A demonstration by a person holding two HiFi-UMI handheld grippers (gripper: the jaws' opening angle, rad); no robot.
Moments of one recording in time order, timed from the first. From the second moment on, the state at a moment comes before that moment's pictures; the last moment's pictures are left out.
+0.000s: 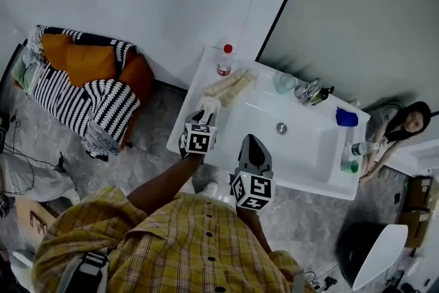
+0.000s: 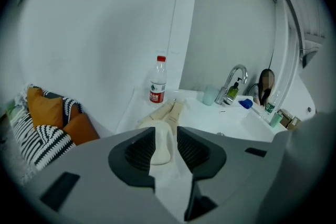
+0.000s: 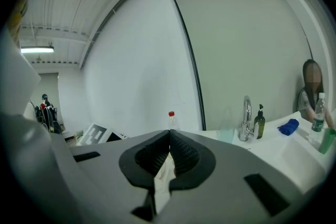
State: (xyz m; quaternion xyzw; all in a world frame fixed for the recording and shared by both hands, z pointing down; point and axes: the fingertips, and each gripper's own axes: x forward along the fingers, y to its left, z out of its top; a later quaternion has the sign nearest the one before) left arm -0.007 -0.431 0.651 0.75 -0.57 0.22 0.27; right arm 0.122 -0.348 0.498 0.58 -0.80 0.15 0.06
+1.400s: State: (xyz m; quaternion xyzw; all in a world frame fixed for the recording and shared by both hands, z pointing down) left arm -0.010 -0.475 0.748 0.69 -0.55 0.33 0.33; right arm 0.115 -0.380 0.526 0.57 -0.80 0.18 0.09
